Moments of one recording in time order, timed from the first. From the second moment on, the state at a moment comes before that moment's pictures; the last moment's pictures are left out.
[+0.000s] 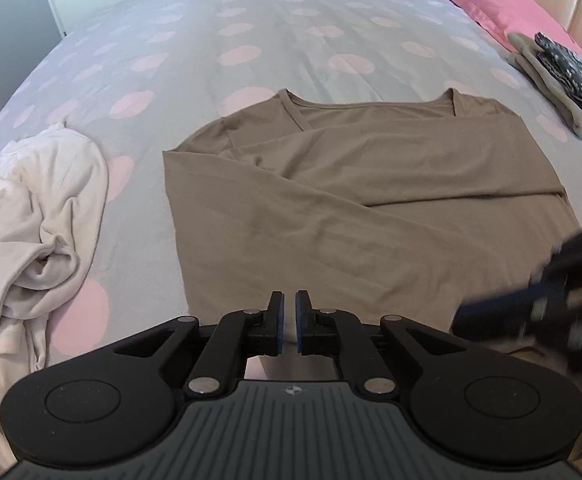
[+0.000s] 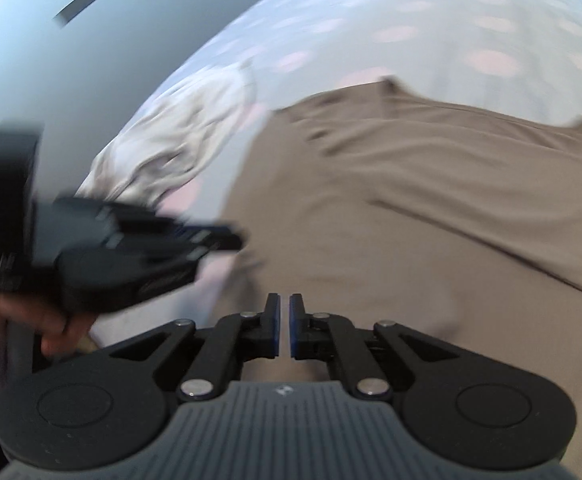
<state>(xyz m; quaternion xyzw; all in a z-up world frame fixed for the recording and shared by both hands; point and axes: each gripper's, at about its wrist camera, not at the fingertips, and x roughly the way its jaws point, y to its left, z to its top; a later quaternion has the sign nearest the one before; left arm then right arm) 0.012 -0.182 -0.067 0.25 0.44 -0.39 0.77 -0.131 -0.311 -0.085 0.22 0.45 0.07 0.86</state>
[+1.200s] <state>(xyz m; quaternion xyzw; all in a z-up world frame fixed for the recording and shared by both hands) 0.006 -0.177 -0.071 0.28 0.43 -0.38 0.77 -0.130 -0.332 -0.095 0.27 0.45 -0.01 0.85</state>
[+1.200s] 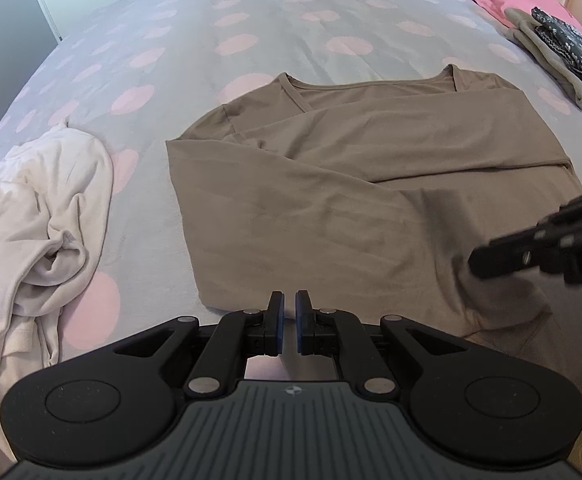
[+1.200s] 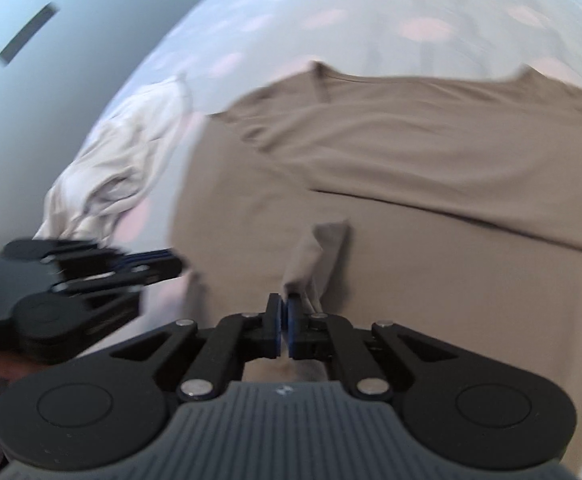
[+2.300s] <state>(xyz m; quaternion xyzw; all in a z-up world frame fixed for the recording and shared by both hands) -0.022 -0.183 -0.079 0.29 0.43 -0.48 0.71 -0.132 -0.348 -0.132 0.32 0.50 0.02 0.81</state>
